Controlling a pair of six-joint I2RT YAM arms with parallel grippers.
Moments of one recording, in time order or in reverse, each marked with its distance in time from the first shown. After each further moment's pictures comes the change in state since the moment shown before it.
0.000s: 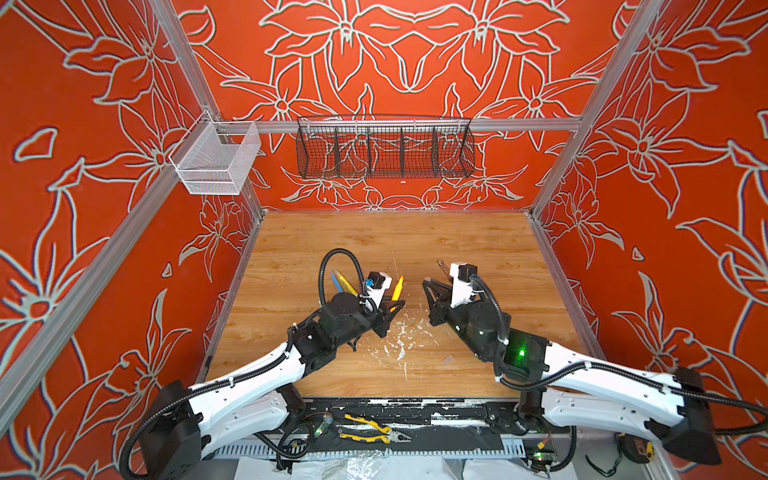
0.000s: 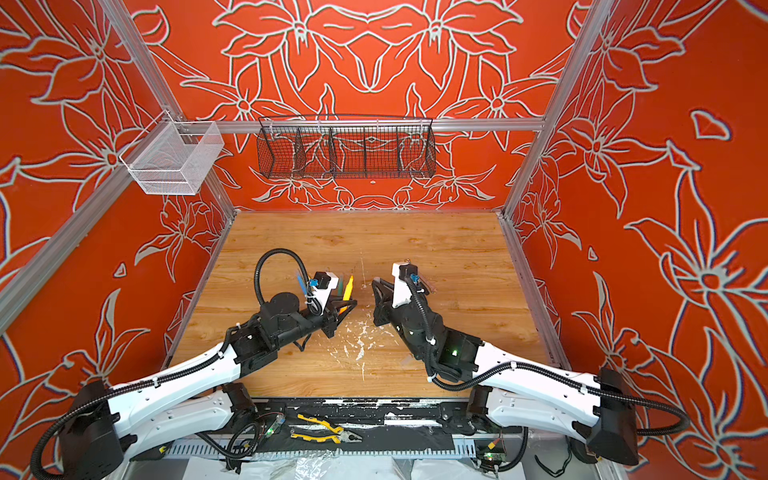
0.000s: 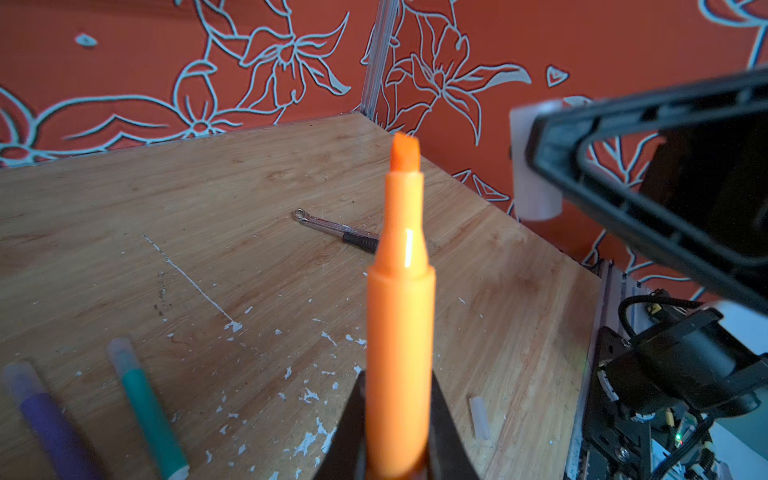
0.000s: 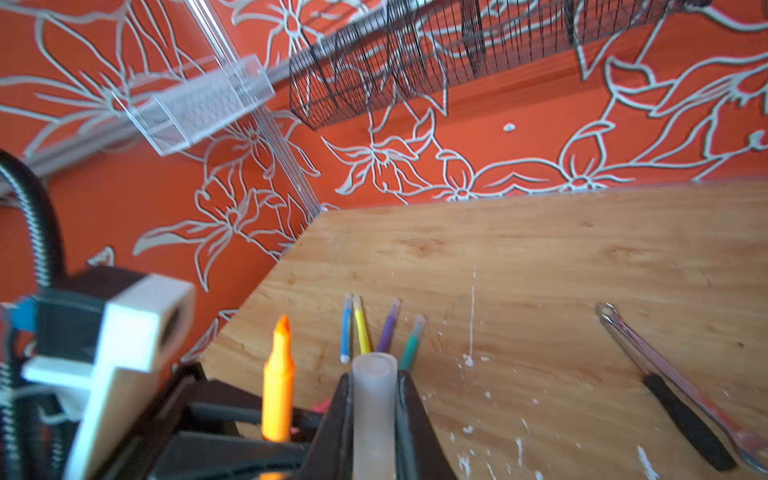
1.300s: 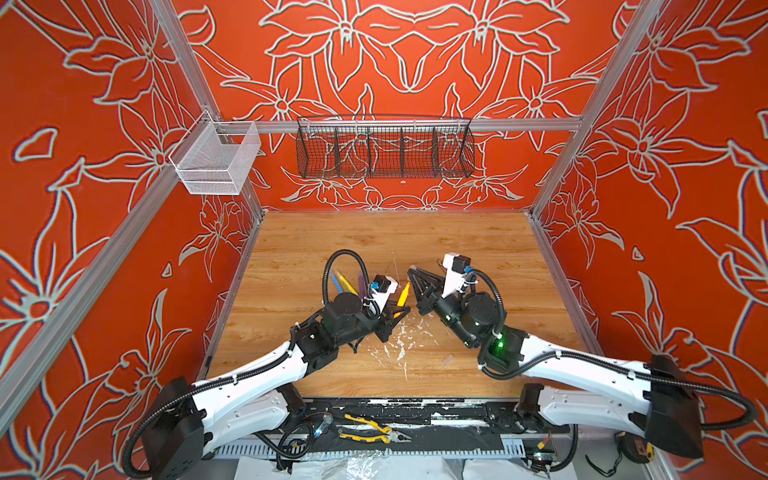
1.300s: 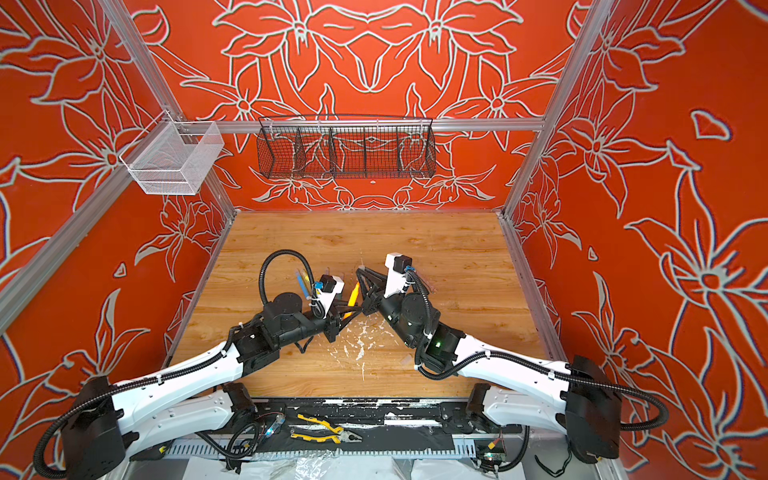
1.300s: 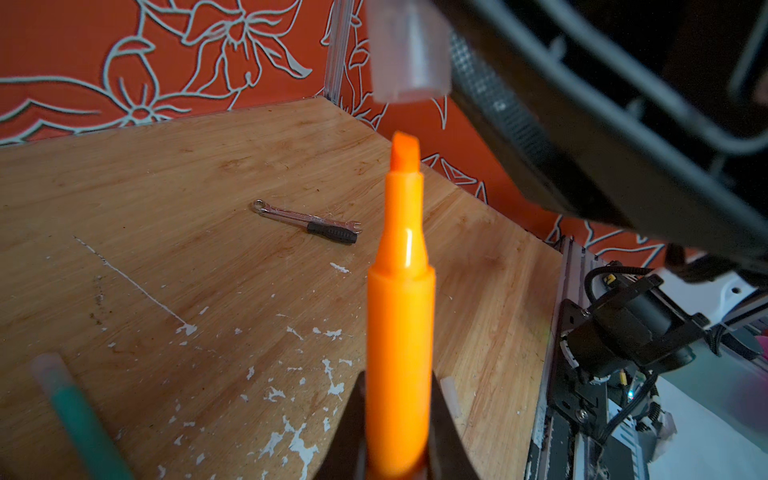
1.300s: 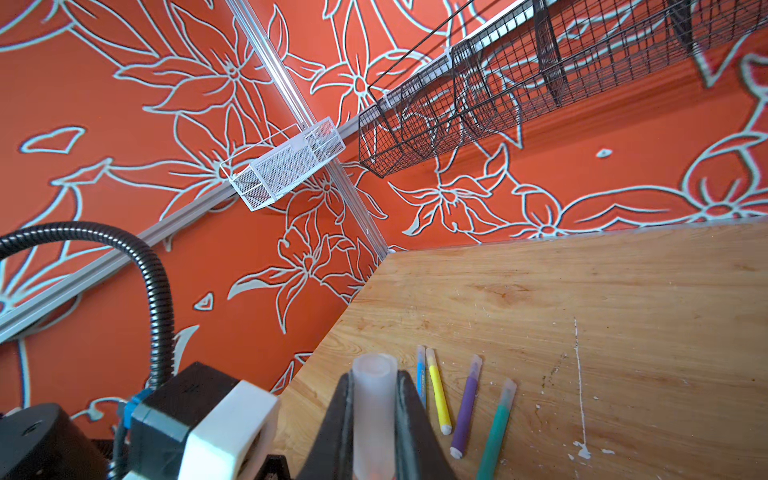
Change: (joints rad) left arm -0.009 0.008 0.000 0.004 0.088 0.004; right arm -0.074 0.150 -0.046 0.372 -0.219 0.044
